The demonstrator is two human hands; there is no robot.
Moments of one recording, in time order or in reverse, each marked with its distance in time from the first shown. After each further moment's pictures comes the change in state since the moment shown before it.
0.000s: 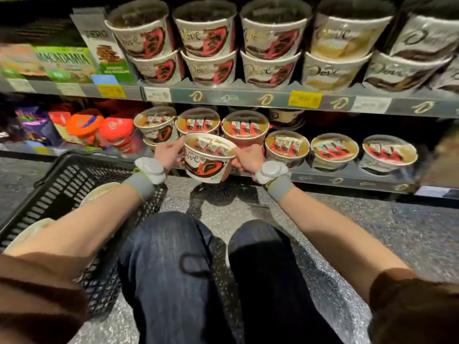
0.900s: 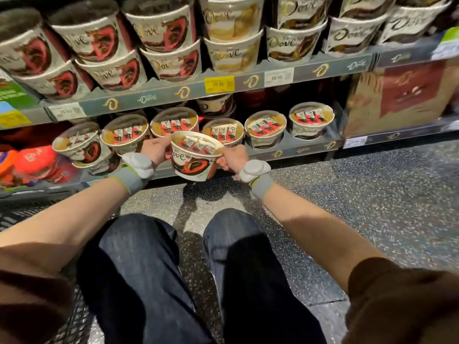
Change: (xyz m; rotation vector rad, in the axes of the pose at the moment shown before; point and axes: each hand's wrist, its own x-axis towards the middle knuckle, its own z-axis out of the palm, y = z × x) left_hand -0.019 0.034 0.136 0.037 -0.209 0.011; right_hand -0.031 0.054 -0.110 0.245 0.237 0.061
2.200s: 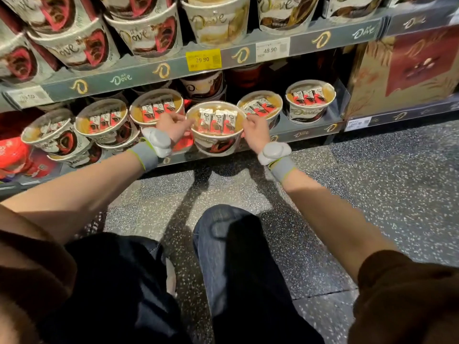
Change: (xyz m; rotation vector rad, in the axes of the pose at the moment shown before) left_hand 0.023 0.005 0.080 0.313 -0.047 0.157; right_hand 0.052 0.016 -0.071 -0.260 0.159 -0.367
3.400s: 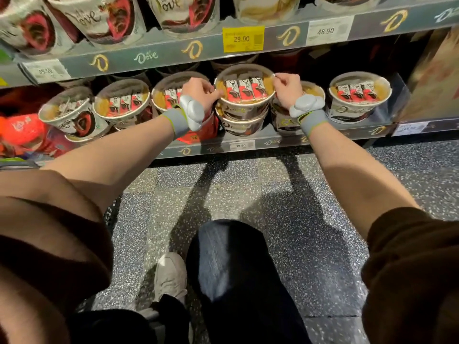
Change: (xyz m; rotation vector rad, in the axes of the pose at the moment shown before) left_hand 0.079 -0.003 0.003 0.393 0.126 0.154; right_hand 0.130 0.011 0.020 -0.128 -0.080 -0.119
